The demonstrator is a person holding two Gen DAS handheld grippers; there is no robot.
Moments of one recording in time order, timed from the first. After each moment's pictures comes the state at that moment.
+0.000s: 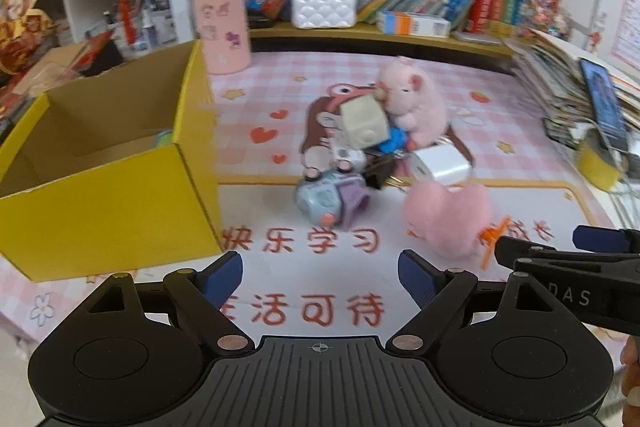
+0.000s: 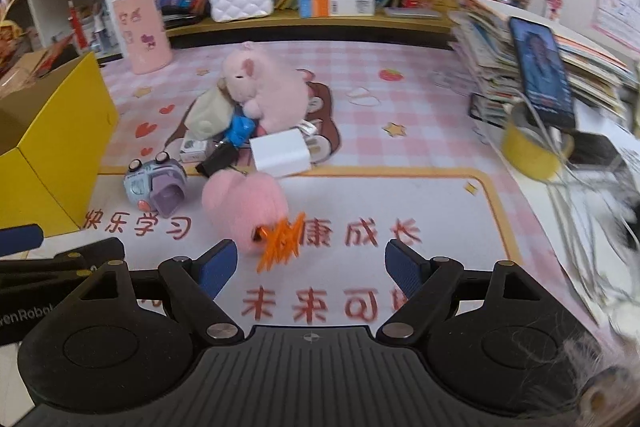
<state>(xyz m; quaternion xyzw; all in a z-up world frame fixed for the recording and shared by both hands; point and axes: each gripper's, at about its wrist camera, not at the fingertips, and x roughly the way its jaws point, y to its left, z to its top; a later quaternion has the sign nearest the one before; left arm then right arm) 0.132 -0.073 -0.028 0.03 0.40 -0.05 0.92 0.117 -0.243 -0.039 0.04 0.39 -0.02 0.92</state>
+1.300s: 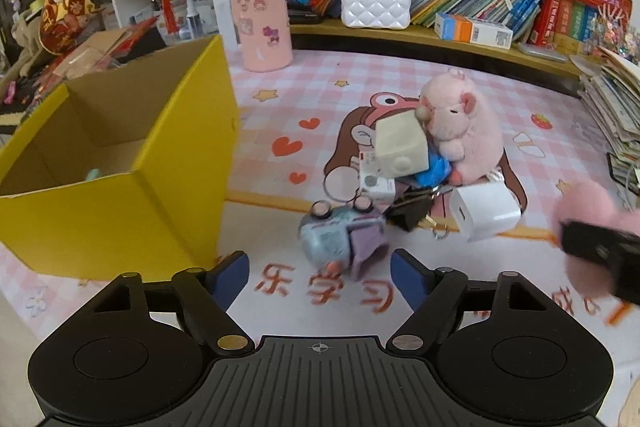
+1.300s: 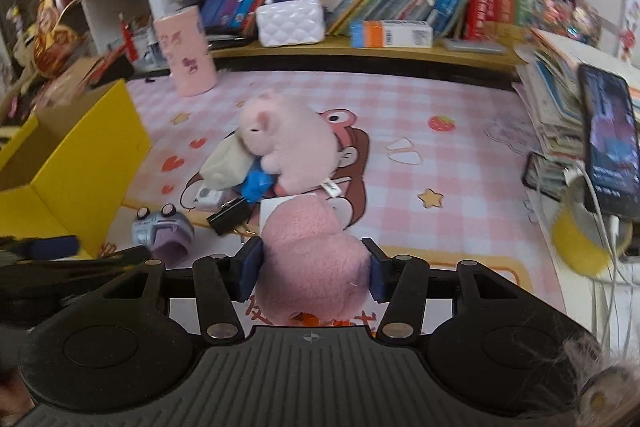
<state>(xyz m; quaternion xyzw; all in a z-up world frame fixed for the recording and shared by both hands) 0.185 -0.108 -0.048 0.01 0.40 0.04 0.92 0.170 -0.293 -0.026 0.04 0.37 0.09 0.93</state>
